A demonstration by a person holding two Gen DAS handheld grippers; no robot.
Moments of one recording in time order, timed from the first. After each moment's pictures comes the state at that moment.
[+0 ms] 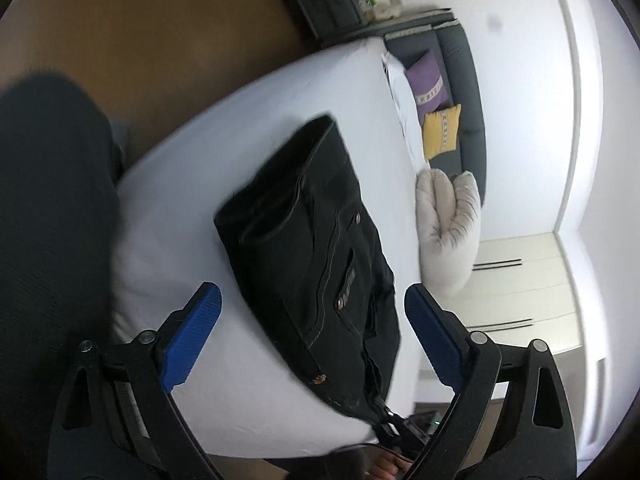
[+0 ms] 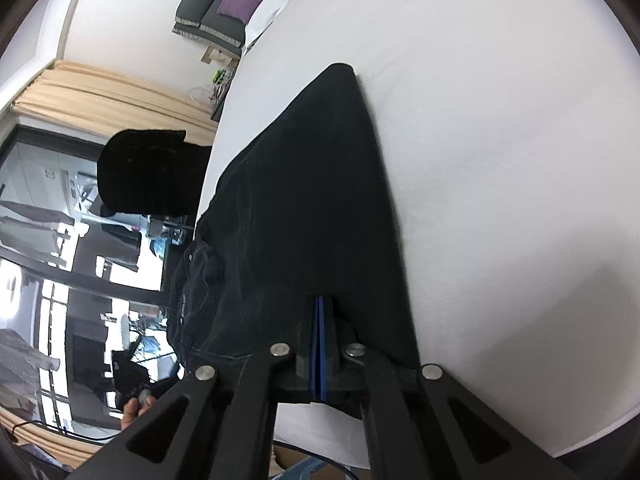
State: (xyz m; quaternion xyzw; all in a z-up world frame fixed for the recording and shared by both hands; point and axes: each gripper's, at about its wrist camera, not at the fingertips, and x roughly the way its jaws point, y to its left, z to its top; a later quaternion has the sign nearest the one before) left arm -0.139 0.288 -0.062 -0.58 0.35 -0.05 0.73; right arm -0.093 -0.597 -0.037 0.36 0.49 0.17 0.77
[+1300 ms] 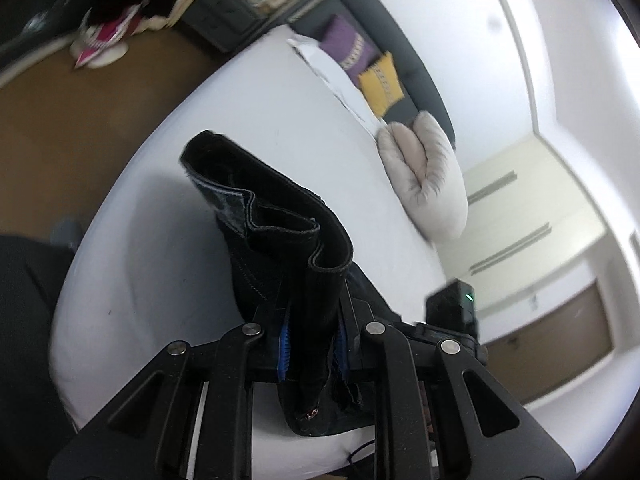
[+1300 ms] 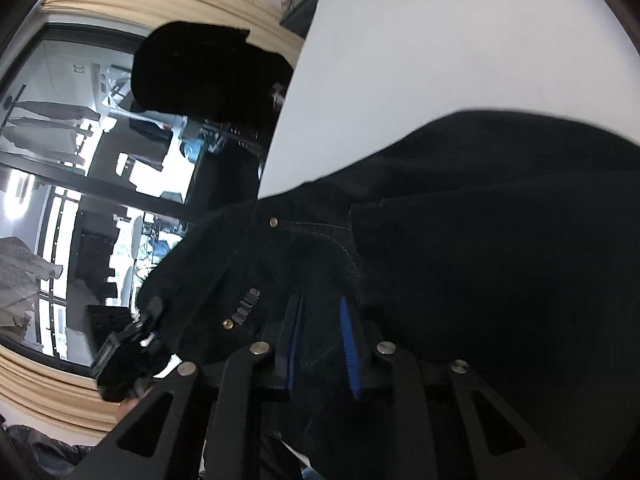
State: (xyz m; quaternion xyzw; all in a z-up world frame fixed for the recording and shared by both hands) left arm -0.083 0.205 0.033 -0.40 0.34 -0.13 0.84; right arm 0.049 -0.392 -0.024 0.23 0.59 0.32 0.70
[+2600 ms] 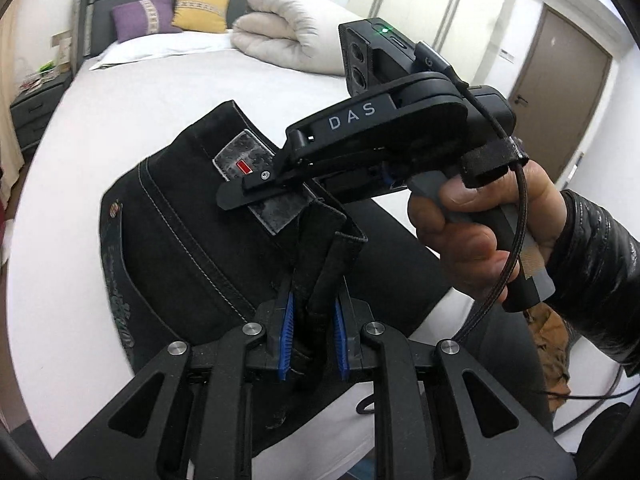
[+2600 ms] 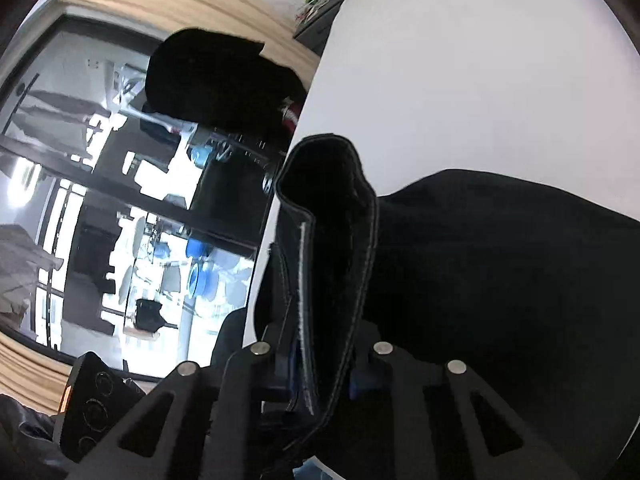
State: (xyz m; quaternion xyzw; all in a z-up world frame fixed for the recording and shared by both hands) left arm -0.028 -0.155 0.051 0.00 0.39 -0.32 0.86; right arm 0.034 -0.458 0.021 0.24 0.53 0.32 0.75
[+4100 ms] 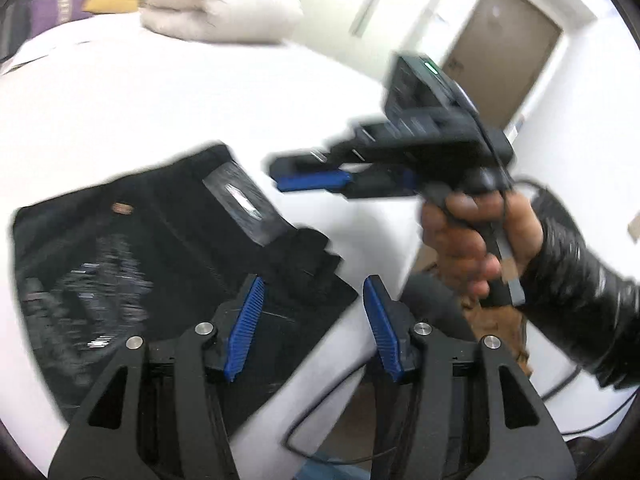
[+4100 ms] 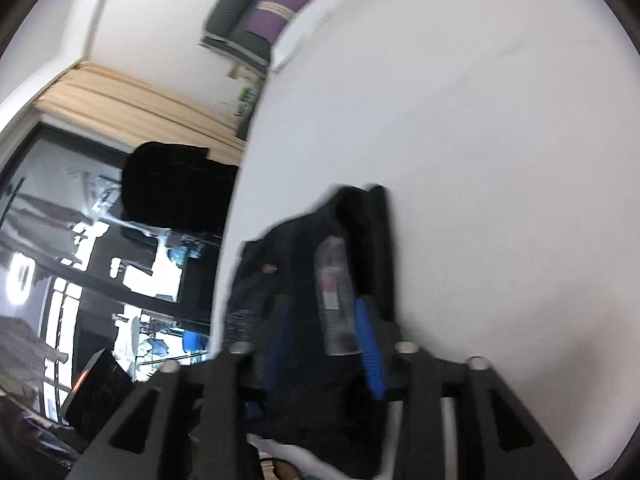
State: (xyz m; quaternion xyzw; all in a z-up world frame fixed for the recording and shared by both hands) left arm 0.041 -0.377 0.018 -0.01 0.42 -0.42 0.80; right arm -0.024 -0.589 0.027 0.34 0.45 0.23 0.80
